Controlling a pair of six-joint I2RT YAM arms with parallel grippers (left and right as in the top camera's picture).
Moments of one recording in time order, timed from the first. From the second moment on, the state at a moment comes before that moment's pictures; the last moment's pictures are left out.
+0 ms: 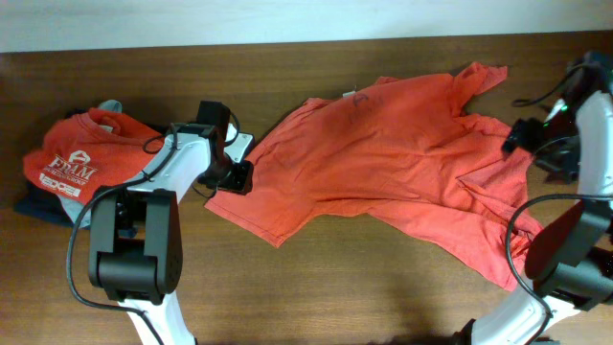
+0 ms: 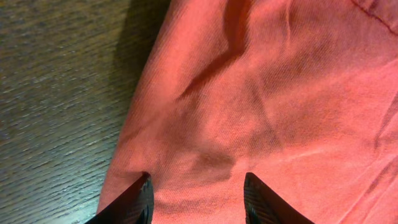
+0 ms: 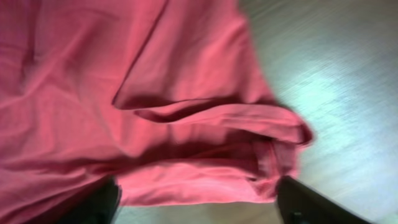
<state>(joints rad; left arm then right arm) -0.14 2.02 1.35 -0.80 0.18 0.15 -0.38 1.94 1.77 -1.41 0.01 0.23</state>
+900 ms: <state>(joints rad) -0.10 2.02 1.35 -0.79 0.16 0.11 -0.43 1.93 1.29 -0.86 0.09 0.29</state>
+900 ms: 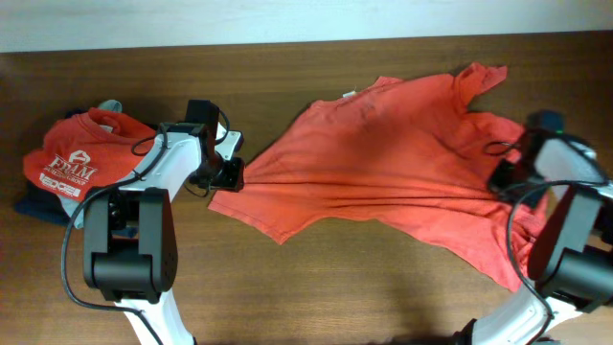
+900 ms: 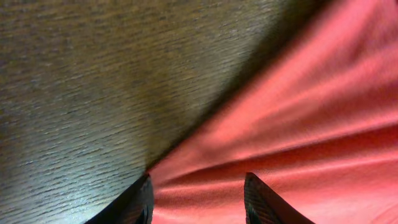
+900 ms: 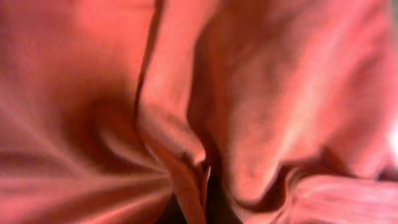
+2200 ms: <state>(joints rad) -0.65 2.05 1.43 -0.64 0.40 0.33 -0.69 1.93 1.63 -1.13 -0.32 0.27</state>
